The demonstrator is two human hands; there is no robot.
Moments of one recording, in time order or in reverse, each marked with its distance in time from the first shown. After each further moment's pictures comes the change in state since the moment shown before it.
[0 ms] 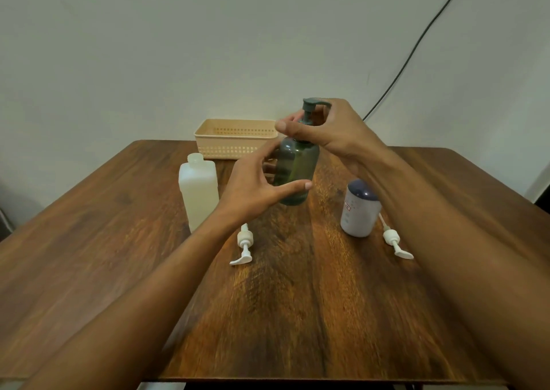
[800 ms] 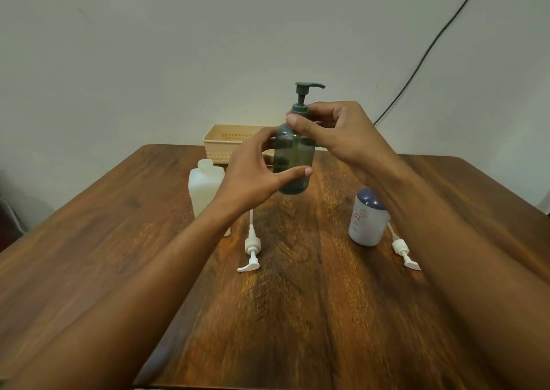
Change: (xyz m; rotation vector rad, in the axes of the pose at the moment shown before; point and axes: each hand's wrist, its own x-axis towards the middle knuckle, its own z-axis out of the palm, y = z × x) left_hand 0.017 0.015 -0.021 0.055 0.070 -0.062; right_hand -0.005 -0.019 0.008 -0.014 0.076 -0.008
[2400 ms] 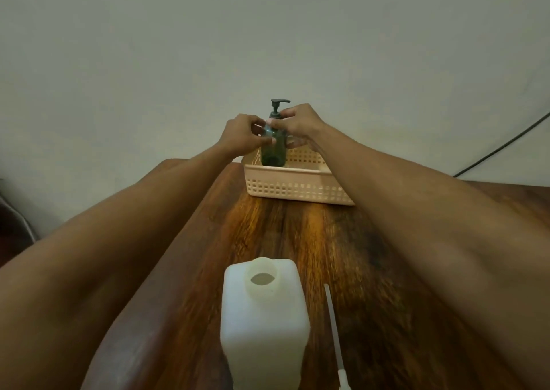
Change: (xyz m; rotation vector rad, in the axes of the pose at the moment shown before) left_hand 0.275 -0.325 -0.073 0.356 -0.053 -0.311; right_hand 0.364 0.193 0.224 0.014 -0.118 0.349
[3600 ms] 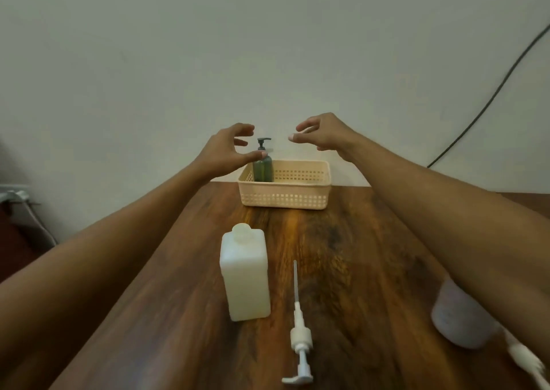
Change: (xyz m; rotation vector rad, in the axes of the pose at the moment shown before) left_hand -0.138 0.106 -0.087 0.036 0.019 0.221; right_hand -0.144 -0.049 -0.129 -0.182 -0.012 -0.121
